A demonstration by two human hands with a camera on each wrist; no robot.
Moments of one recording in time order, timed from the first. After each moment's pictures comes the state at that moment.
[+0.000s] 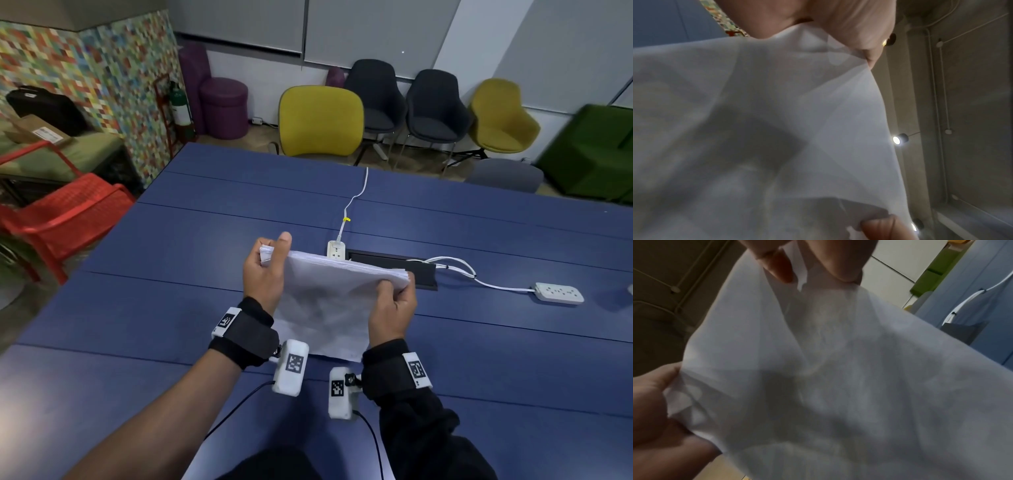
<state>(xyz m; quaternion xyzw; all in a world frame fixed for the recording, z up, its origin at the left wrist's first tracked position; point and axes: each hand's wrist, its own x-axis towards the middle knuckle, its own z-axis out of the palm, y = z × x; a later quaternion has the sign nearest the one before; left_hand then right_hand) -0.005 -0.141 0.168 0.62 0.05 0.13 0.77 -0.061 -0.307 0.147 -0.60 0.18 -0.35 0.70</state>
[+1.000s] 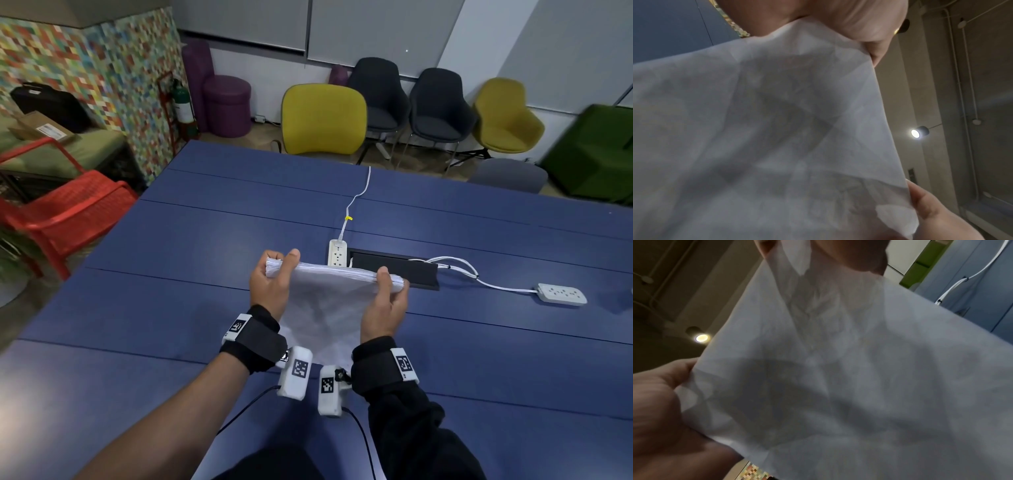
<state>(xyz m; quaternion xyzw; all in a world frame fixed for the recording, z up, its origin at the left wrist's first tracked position) -0.014 -0.146 0.147 0.62 0.07 0.10 0.77 -0.056 -0.293 0.140 -0.56 0.27 -0.34 0.70</state>
